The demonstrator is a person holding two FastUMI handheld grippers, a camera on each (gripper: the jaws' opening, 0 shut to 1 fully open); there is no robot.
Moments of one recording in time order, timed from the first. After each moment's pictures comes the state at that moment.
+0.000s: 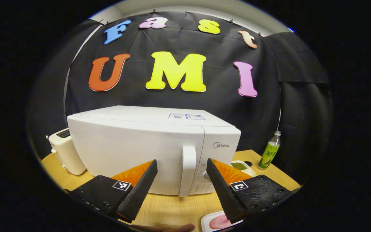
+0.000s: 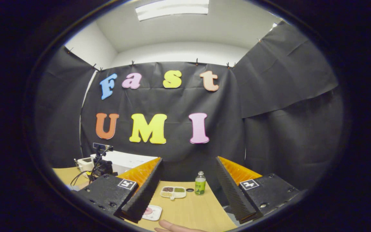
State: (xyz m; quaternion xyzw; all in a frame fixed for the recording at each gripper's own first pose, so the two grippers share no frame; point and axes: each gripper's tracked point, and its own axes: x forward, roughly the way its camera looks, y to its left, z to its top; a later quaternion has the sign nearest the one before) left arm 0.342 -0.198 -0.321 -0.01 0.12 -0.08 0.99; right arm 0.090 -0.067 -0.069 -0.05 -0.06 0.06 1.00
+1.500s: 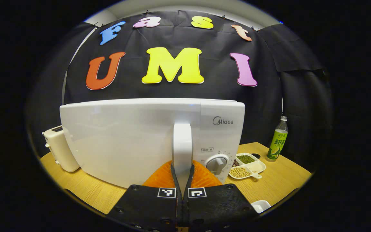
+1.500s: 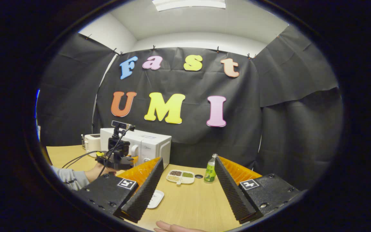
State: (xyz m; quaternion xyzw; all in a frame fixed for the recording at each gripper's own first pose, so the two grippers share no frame) left arm 0.338 -0.206 -0.356 0.00 0.10 -0.08 0.99; right arm 0.096 -0.045 -0.172 -0.10 0.00 0.13 0.99
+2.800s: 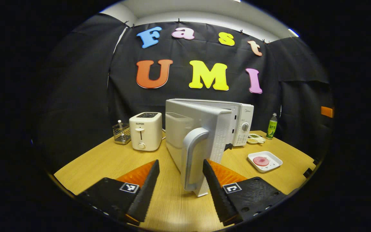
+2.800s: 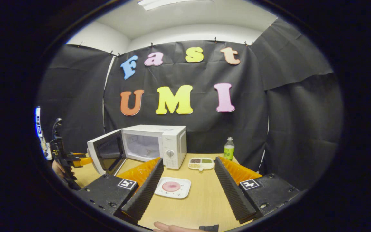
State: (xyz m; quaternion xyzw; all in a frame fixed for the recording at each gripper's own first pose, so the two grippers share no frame) left arm 0.061 0.081 -0.326 -0.01 0.11 -0.03 0.99; right arm 0.037 0.012 -0.199 -0.05 0.07 0.15 0.99
